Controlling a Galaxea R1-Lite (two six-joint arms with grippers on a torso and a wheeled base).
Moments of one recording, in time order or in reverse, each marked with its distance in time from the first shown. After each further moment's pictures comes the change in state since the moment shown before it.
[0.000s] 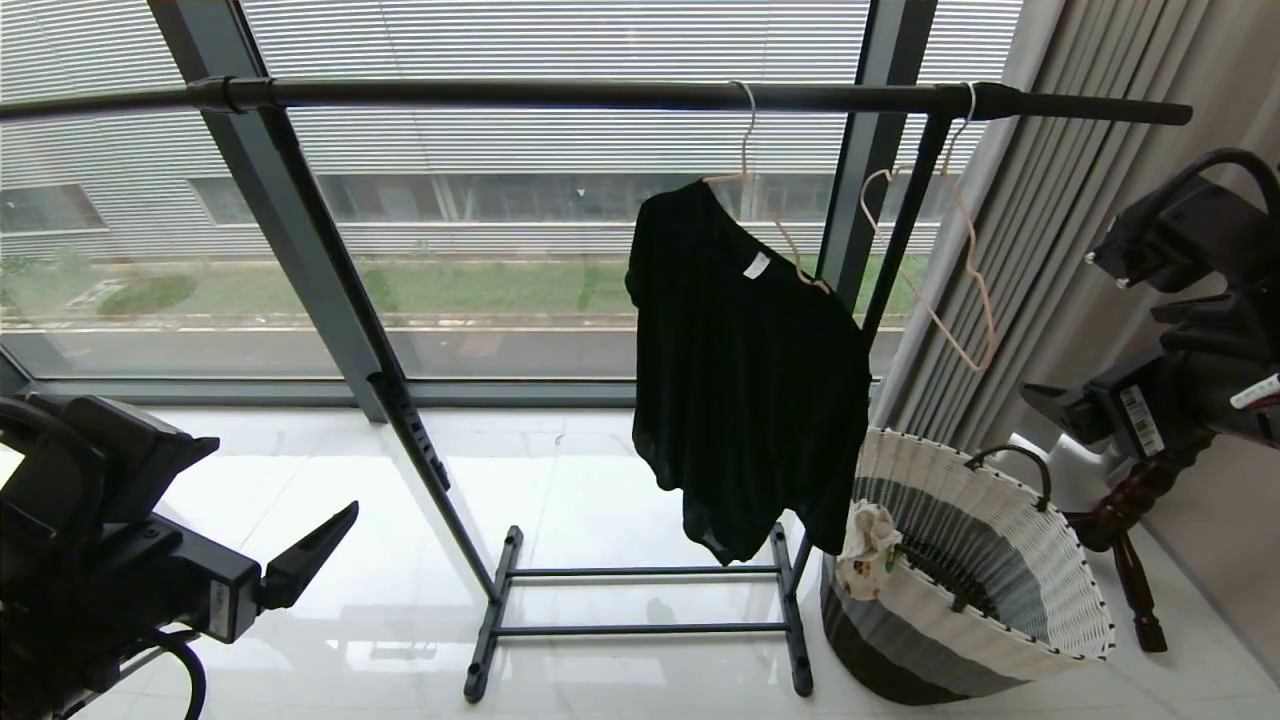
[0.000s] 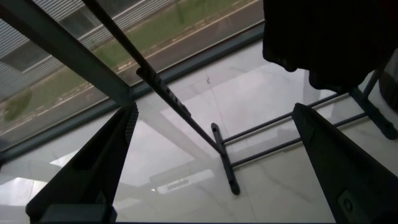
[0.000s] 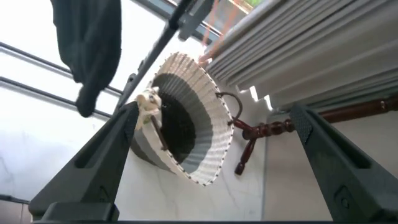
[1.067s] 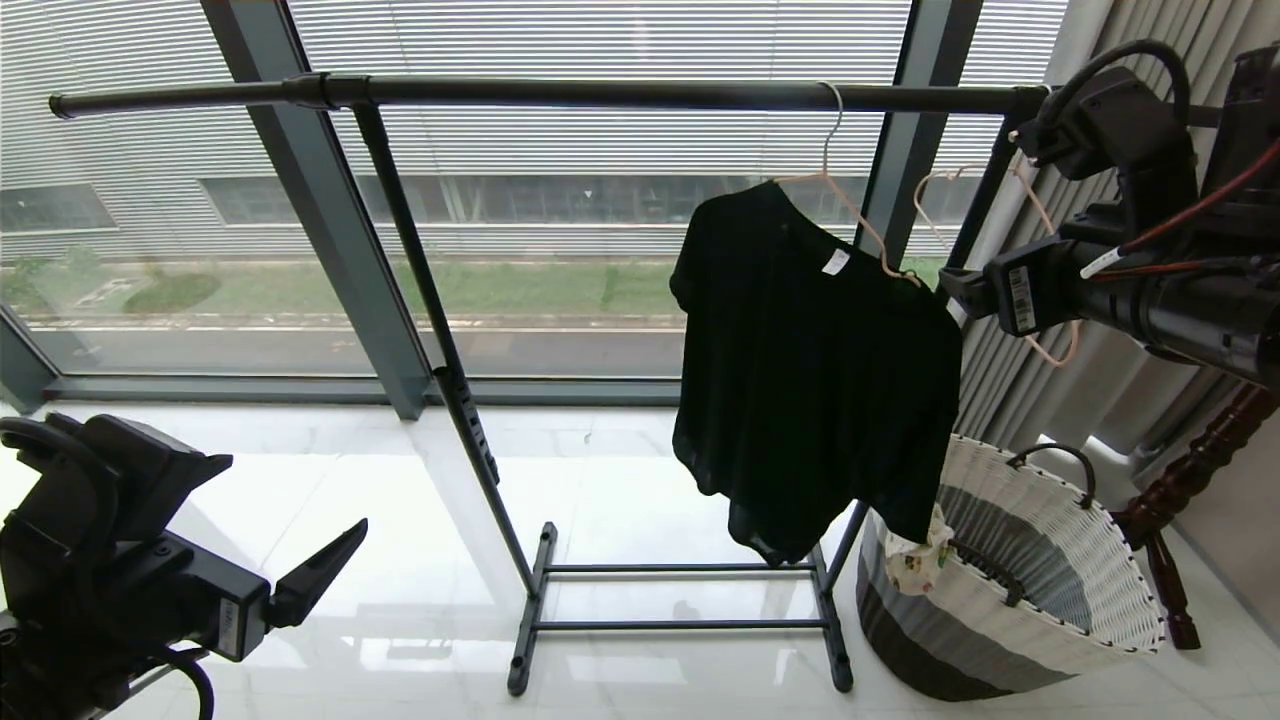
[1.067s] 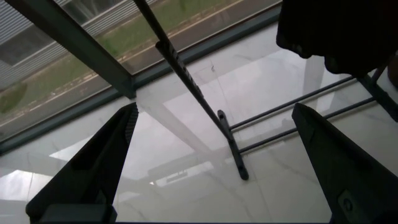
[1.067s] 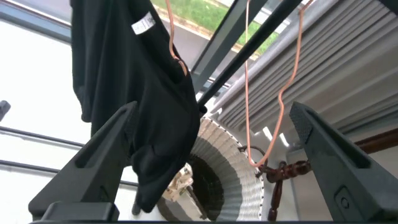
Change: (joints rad) left arm -0.020 0.007 0.025 -0.002 -0.002 -0.021; right arm -0.013 0.201 -0.142 -0.323 0.005 0.006
